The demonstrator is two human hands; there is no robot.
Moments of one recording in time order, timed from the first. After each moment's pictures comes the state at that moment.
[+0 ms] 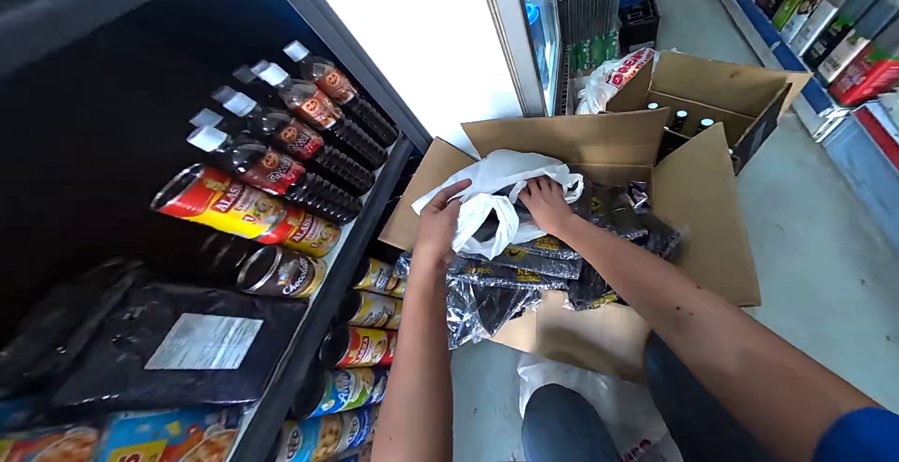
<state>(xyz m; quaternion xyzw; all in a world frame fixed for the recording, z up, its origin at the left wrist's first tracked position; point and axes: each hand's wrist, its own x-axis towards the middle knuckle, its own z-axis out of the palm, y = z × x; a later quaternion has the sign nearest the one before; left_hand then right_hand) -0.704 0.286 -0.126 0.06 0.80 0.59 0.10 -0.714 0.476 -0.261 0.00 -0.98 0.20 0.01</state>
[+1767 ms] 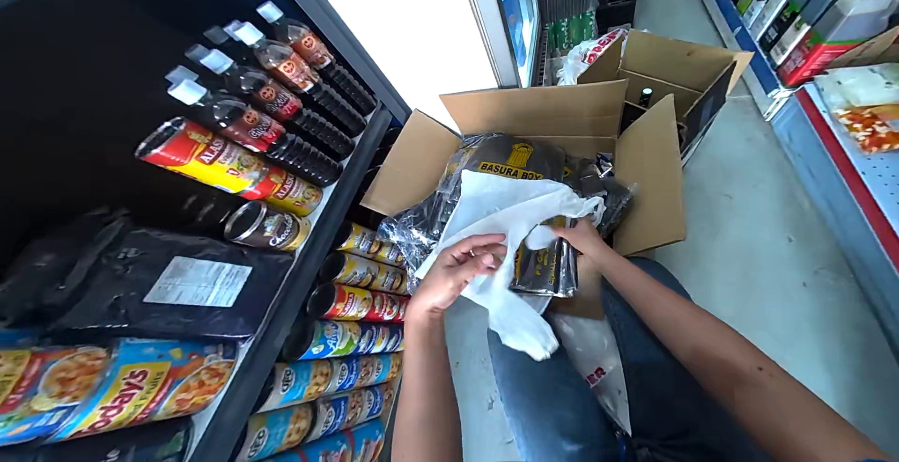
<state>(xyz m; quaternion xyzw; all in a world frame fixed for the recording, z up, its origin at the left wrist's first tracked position) -0.581 0.234 -0.174 0.26 0.68 0.64 0.26 -0.532 0.485 -0.293 -0.32 -0.68 0.65 -0.01</state>
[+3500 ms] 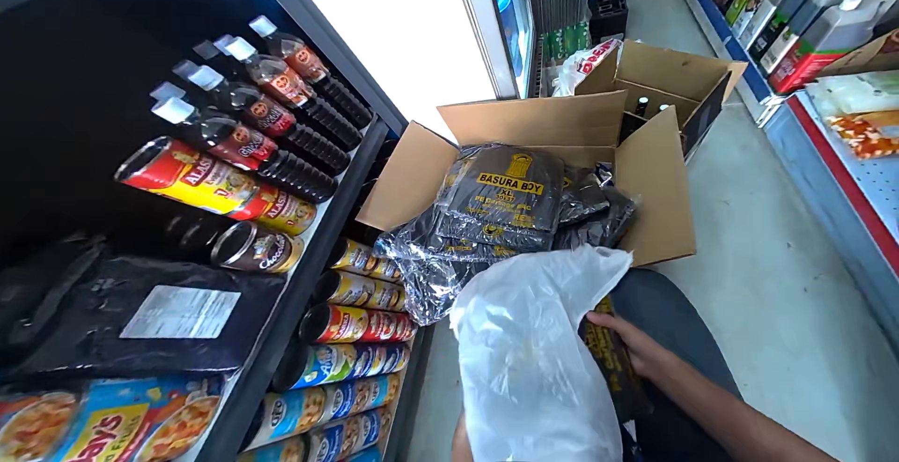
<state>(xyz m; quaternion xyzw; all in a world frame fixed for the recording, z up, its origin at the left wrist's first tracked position) -0.389 0.149 -0.265 -0.06 0.72 0.68 0.13 -0.390 0.447 -0.309 -0.31 -0.38 0.86 -0.13</state>
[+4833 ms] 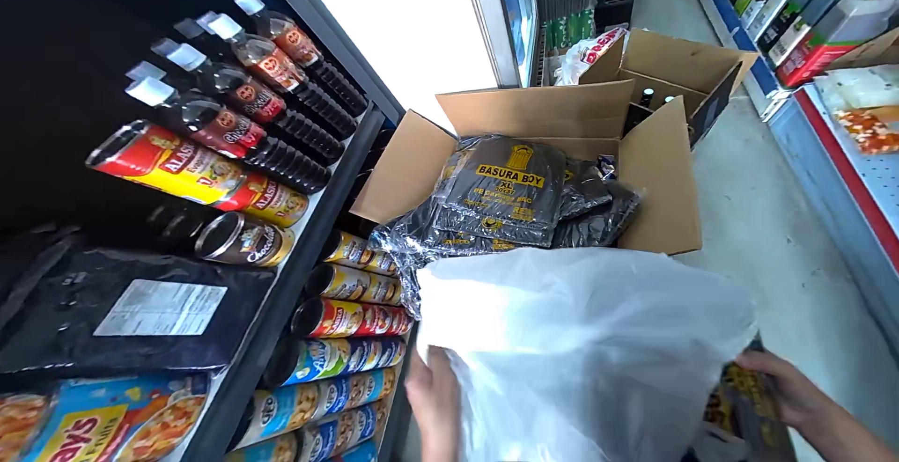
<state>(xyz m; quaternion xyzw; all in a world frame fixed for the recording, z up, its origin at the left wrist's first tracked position) -0.463 0.205 -0.197 -0.04 0.89 0.45 -0.06 -0.264 0.525 -0.276 -0.31 -0.40 0.86 0.03</state>
